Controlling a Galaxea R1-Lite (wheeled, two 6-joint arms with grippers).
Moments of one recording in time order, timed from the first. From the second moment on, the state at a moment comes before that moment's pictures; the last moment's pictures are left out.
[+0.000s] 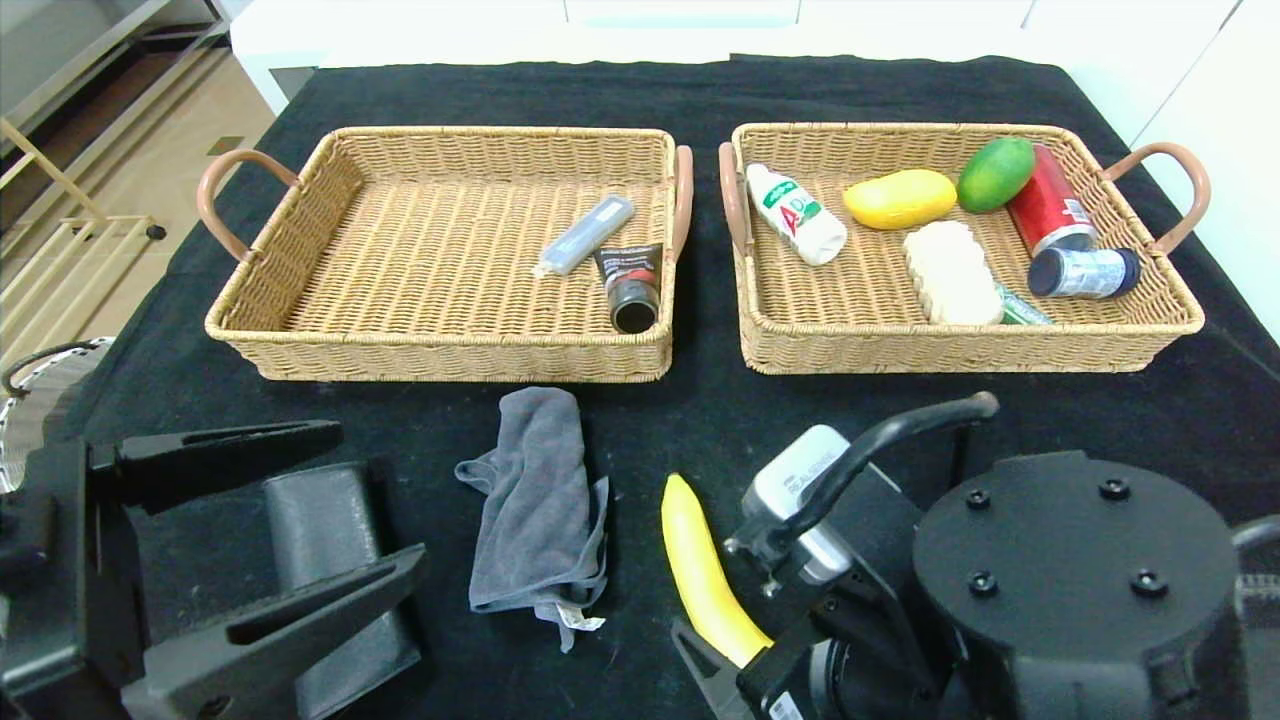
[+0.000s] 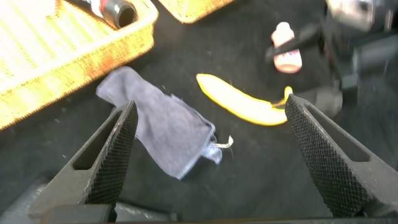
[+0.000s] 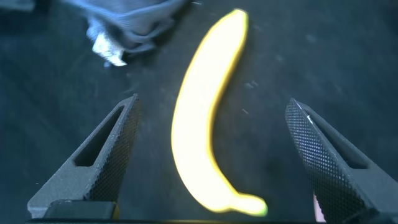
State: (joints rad) left arm -0.49 0.97 -0.64 -0.23 -0.27 0.09; right arm 1.10 1.63 -0.91 -0.22 -0.45 0.03
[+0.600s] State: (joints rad) left arm -0.46 0.97 -0.66 -0.23 -0.27 0.10; right arm 1.10 1.76 -0.88 -0.34 -0.51 -0.04
